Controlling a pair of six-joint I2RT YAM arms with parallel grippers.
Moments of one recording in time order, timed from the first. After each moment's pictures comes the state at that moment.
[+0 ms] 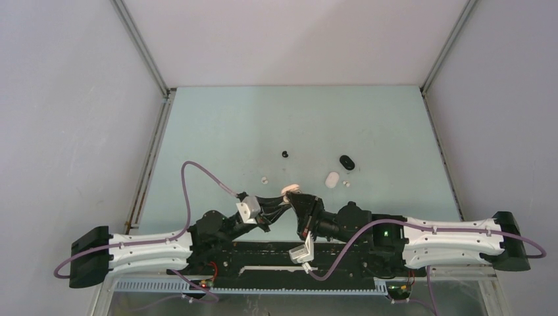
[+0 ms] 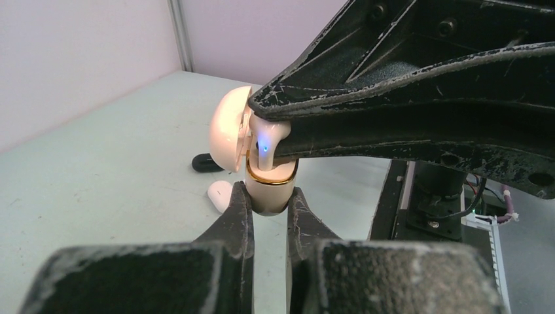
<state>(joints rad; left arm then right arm) -1.25 0.77 0.18 0.83 -0.12 0.03 1.44 0.88 0.63 0.08 0.25 -1.57</state>
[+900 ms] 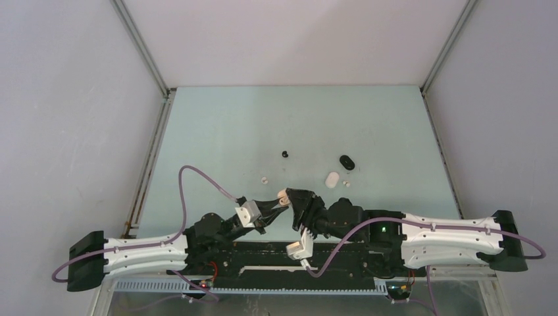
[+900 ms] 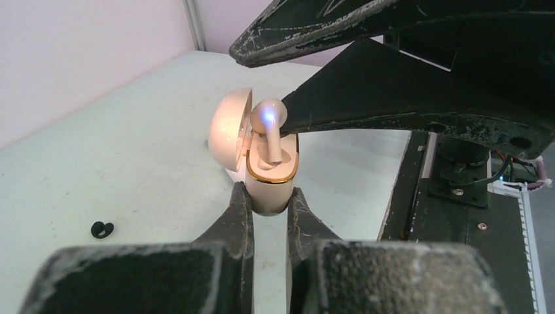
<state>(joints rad) -1.25 0.67 0.13 0.73 -0.15 0.09 1.42 0.93 0.71 -0.12 0.27 -1.55</state>
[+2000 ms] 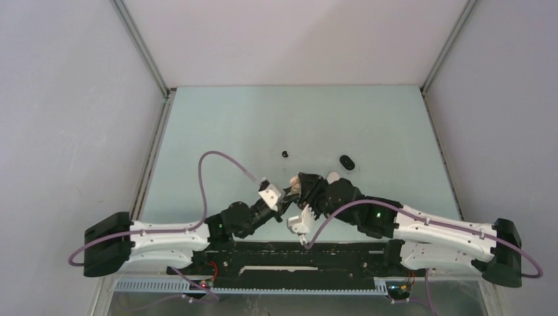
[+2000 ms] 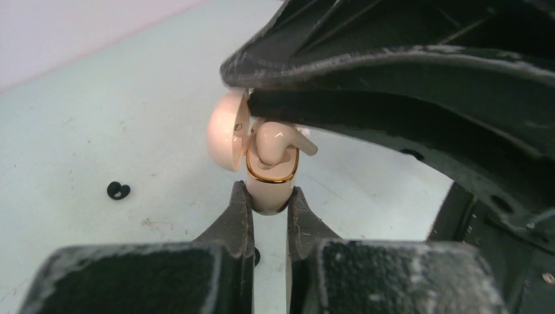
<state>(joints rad) -1.25 0.97 0.29 0.72 -0.31 0.03 1.23 0.98 0.72 -0.14 0.23 -1.53</state>
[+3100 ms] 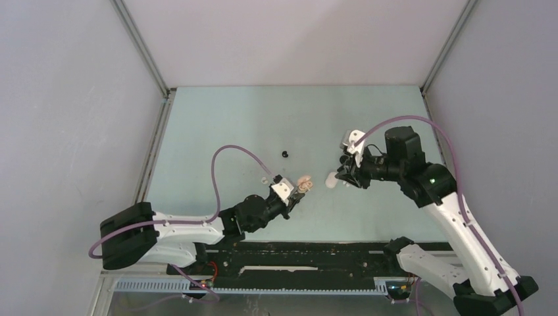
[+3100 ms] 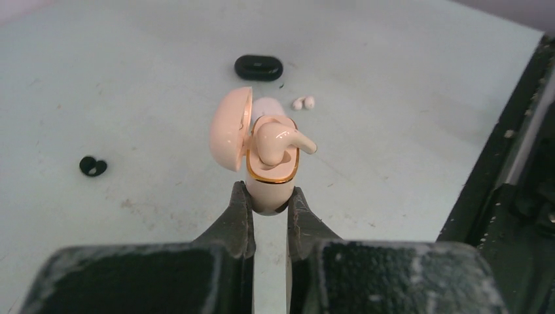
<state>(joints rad) -1.18 1.24 0.39 0.71 -0.30 -0.05 0.49 0.89 1.11 -0.80 -0.56 -0.49</state>
